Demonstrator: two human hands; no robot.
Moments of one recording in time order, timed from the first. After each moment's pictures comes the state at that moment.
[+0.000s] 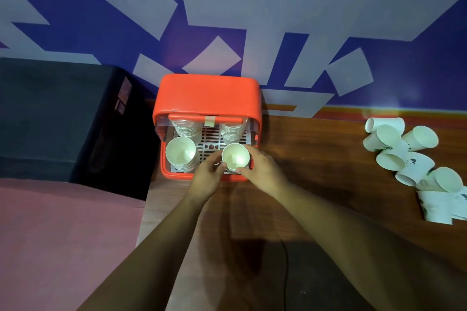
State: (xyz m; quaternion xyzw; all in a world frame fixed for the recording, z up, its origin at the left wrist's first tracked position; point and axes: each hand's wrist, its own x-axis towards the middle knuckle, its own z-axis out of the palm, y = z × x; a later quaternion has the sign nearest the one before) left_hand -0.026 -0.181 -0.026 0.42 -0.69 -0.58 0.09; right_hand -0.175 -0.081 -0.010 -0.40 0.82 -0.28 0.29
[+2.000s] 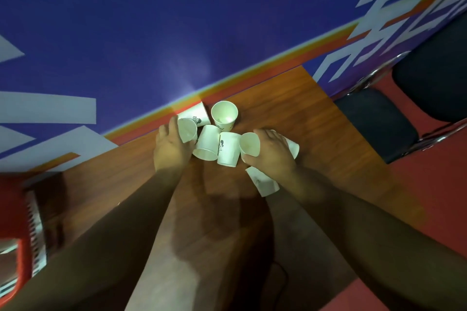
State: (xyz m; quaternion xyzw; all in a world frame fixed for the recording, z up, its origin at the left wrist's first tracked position) left_hand -0.460 0.056 -0.046 0.31 -0.89 -0.32 0.06; right_hand -0.530 0.291 -0.039 -0.20 0.96 -0.19 0.08
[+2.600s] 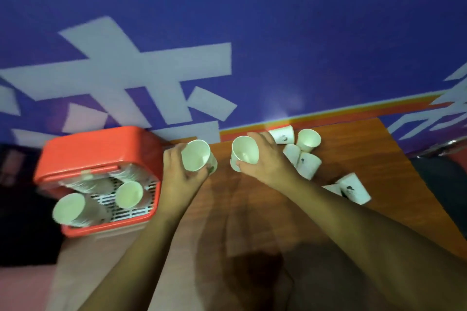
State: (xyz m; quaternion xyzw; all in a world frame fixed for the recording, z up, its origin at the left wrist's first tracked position) left_hand -0.207 -0.041 0.105 0.31 -0.82 -0.39 0.26; right_hand -0.375 0.106 0.121 -0.37 0.86 -0.32 0.16
